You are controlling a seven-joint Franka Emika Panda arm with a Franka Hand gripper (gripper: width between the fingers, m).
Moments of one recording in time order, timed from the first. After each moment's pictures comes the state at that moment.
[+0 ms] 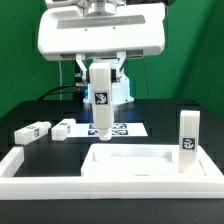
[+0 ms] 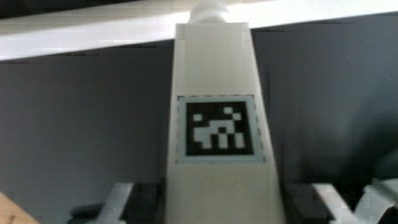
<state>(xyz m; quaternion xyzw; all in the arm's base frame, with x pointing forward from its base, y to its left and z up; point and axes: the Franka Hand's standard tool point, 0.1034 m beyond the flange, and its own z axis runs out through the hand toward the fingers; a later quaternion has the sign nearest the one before) 0.653 -0.060 0.192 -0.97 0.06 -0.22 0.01</state>
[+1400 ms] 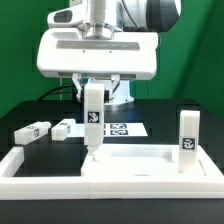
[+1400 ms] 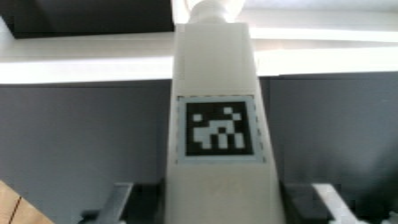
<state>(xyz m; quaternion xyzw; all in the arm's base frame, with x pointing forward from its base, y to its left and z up) 0.631 -0.067 0.144 -0.97 0.05 -0.25 -0.04</state>
